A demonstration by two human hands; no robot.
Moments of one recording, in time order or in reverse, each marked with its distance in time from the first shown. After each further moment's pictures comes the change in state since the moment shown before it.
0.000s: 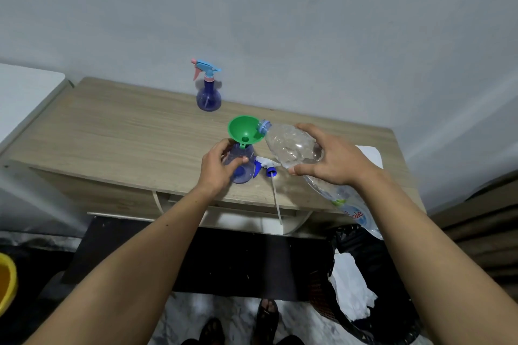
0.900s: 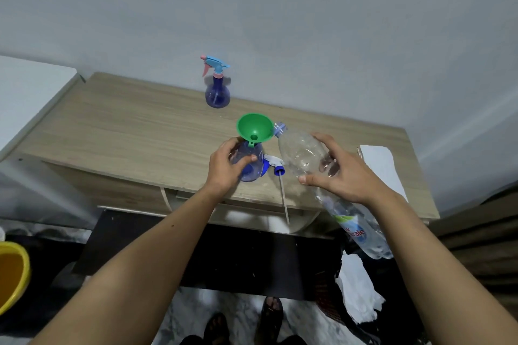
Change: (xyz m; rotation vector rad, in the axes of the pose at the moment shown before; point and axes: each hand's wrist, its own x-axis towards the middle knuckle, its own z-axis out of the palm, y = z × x) left_hand -0.002 -0.002 0.003 0.000 0.043 -0.023; right_hand -0.015 0.022 0.029 0.248 0.050 -0.012
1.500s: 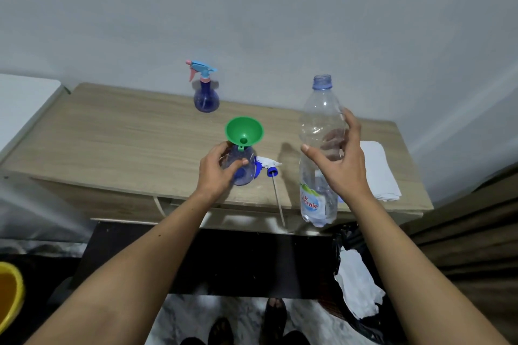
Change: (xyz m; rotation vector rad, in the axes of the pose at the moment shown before) left_hand 0.003 -0.002 -0.002 0.074 -0.025 -0.016; right_hand 0.006 0.003 0.022 0.400 0.570 -0.016
